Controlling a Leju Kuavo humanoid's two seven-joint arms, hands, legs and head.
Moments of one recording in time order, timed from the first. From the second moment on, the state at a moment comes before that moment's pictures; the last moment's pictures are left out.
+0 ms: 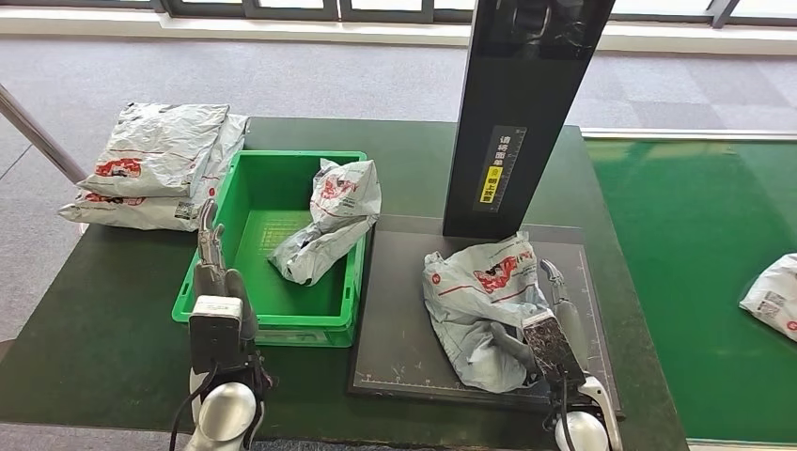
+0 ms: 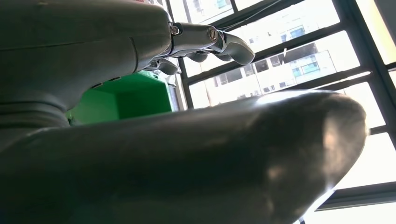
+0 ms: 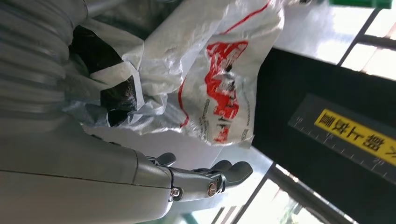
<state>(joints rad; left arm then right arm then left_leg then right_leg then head) -0.01 -0.22 -0.20 -1.67 -0.39 0.51 -0.42 0.01 0.12 0.01 -1.42 0.45 -0.01 -0.29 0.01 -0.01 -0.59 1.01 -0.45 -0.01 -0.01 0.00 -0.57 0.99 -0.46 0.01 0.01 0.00</state>
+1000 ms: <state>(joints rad) -0.38 -0.22 -0.58 -1.33 -0.75 0.07 -0.20 0.00 0.14 0.03 -1.78 0.15 0.05 -0.69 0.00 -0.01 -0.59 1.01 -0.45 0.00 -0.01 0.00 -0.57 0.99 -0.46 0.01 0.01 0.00</state>
